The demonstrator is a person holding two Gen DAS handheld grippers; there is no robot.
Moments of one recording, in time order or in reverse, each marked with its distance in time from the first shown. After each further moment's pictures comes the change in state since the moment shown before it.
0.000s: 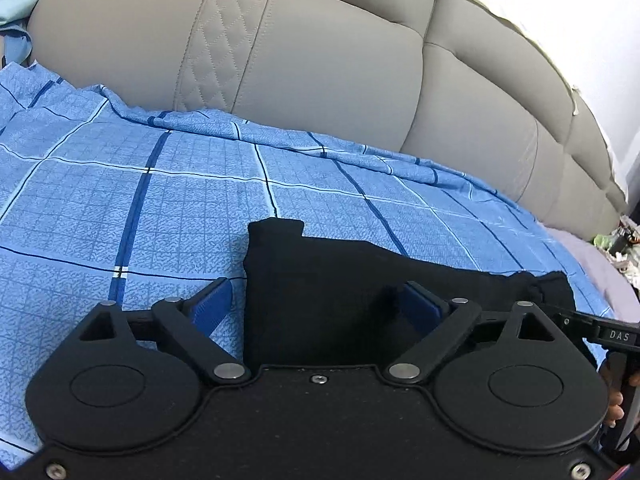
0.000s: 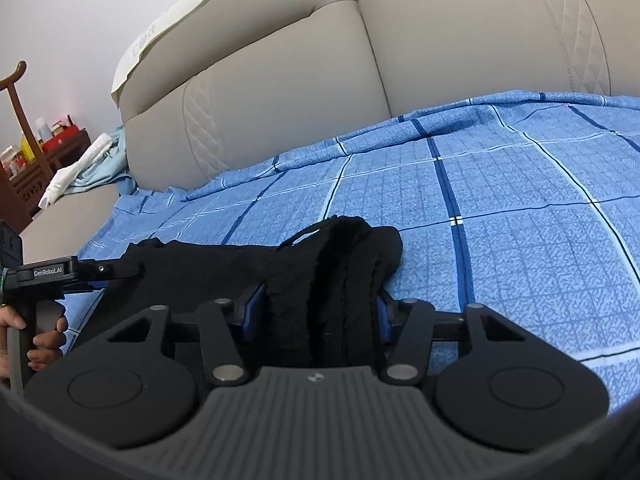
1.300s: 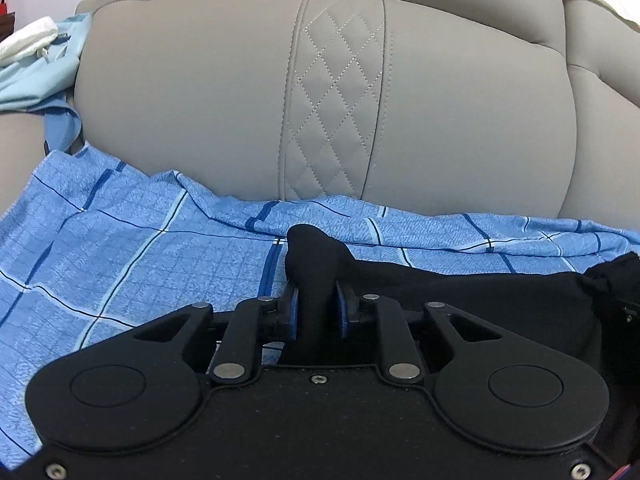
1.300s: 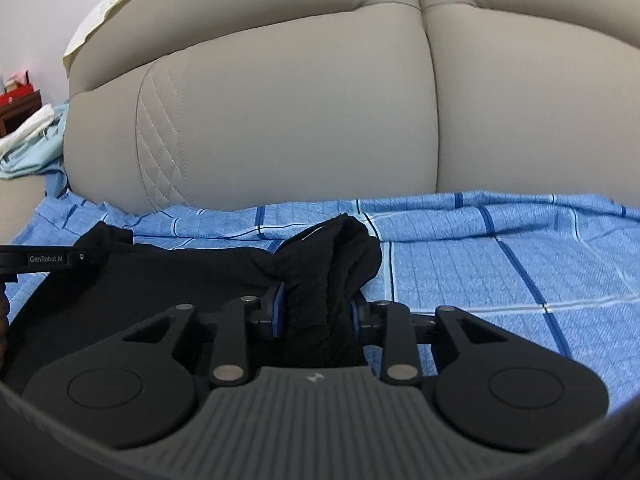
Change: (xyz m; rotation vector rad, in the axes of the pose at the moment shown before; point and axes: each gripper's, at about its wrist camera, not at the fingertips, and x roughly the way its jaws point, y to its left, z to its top) left arm 0.093 0.052 0.099 0.028 -0.073 0.386; right arm 0.151 0.060 0.080 -0.158 -0.038 -0.182
